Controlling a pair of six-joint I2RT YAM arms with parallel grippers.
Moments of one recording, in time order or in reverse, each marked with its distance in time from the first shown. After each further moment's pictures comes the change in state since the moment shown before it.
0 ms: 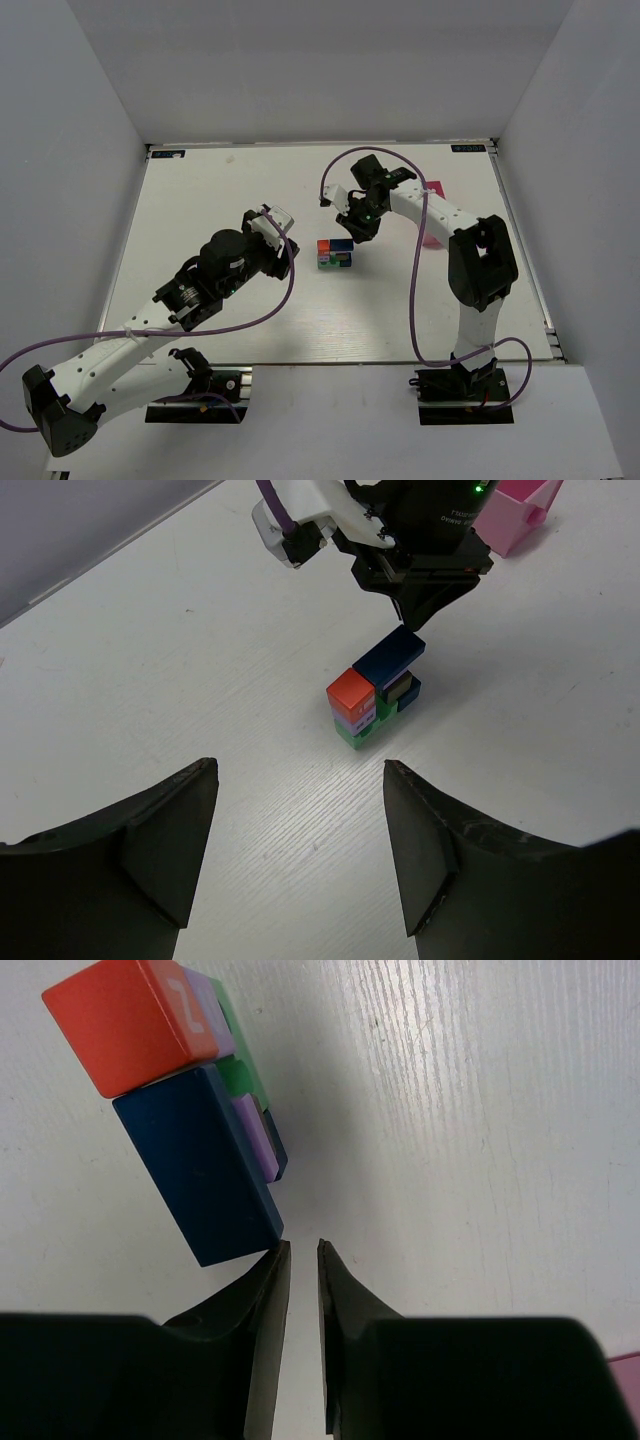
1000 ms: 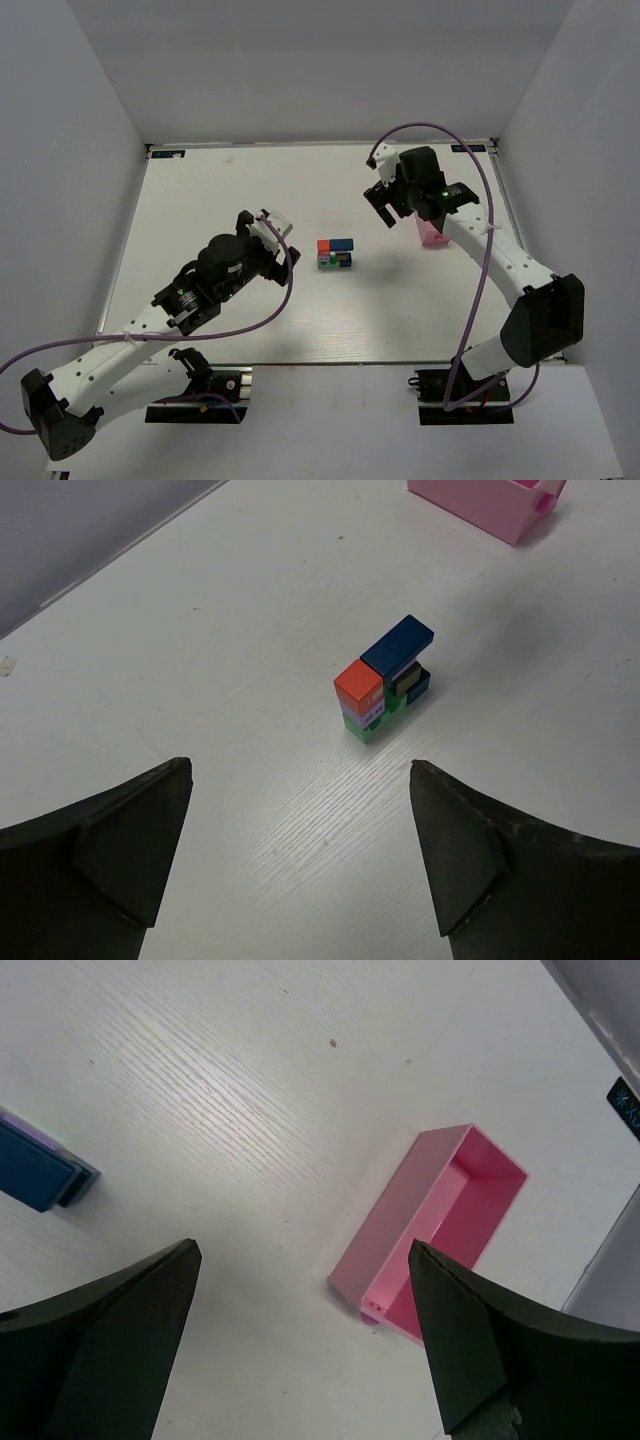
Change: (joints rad) left arm 0.000 -0.029 -0.038 0.012 -0.004 0.030; right arm -0.085 -0.442 -0.265 0.322 0.370 0.279
